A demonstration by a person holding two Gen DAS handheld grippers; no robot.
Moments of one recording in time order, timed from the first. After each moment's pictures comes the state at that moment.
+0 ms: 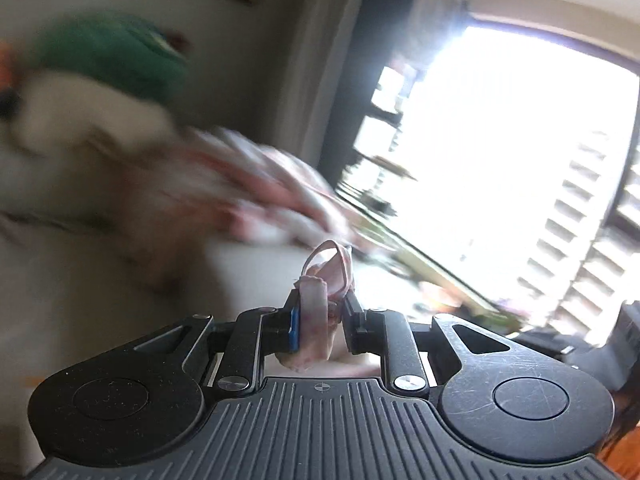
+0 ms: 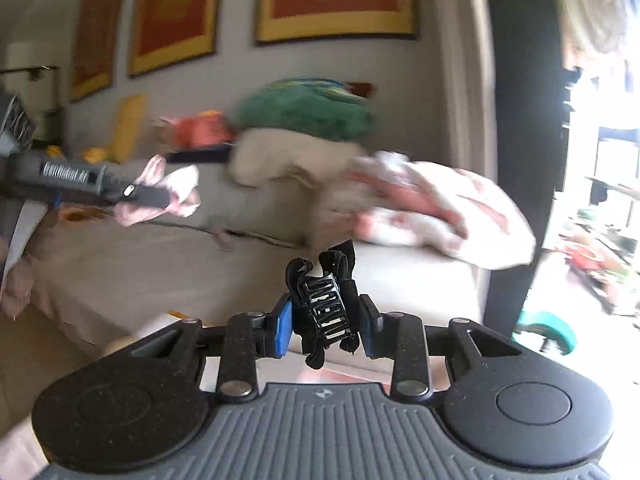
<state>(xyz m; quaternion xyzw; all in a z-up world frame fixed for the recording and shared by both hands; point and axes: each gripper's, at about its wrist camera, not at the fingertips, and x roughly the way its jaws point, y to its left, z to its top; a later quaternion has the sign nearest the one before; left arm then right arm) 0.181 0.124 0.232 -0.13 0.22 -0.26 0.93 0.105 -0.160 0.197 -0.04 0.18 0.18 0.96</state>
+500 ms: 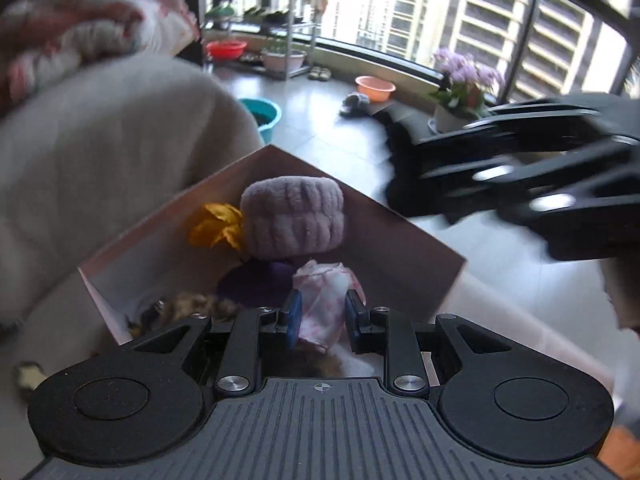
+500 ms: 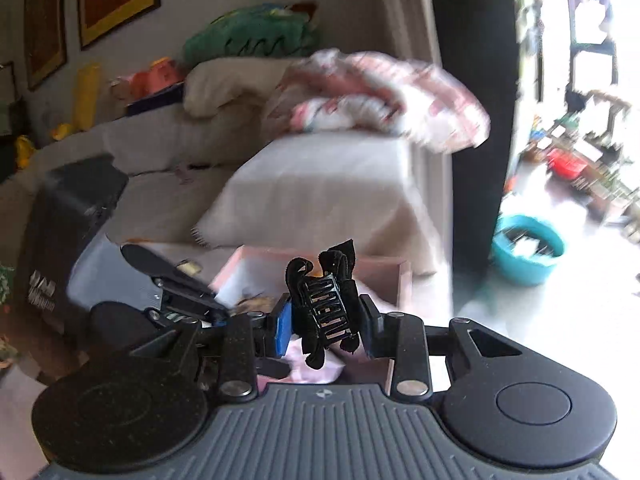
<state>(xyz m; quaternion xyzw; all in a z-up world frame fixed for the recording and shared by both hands) 0.202 -0.076 0.086 0.14 0.38 -0.36 0.84 0.118 -0.235 0.110 0.01 0.30 0.17 0.94</state>
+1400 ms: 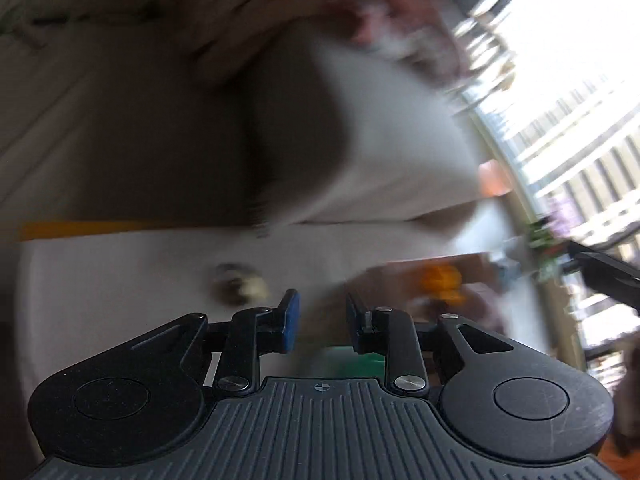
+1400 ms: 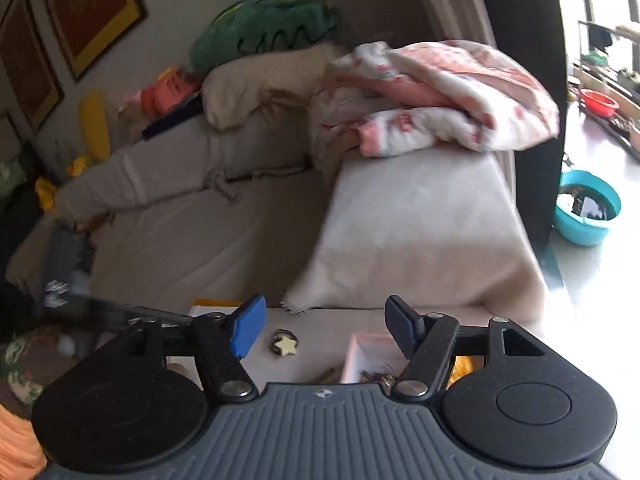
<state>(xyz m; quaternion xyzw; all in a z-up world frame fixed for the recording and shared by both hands) 0.306 0.158 0.134 -0.15 0.52 -0.15 0.83 0.215 -0.124 0.208 0.08 0.37 0.20 0.90</state>
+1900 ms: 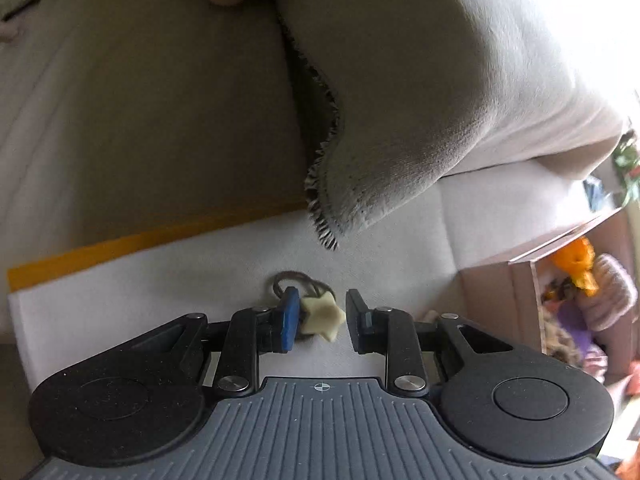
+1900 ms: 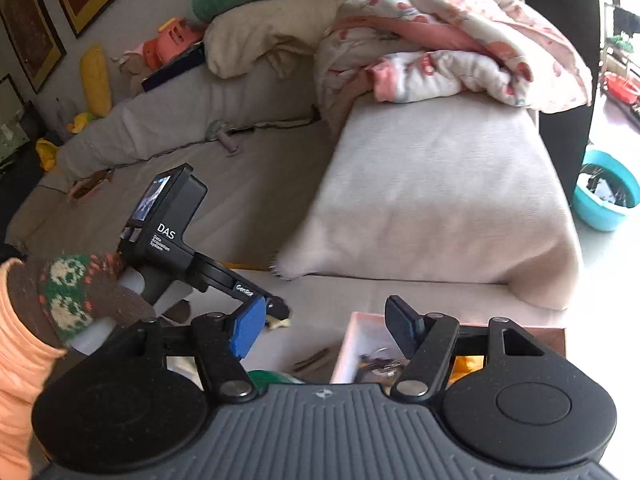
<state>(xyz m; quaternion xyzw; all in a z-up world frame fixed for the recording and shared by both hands) 0.404 0.112 0.054 -0.02 0.63 -0.11 0.77 0.246 -0.117 0.153 0.06 0.42 0.22 0.88</state>
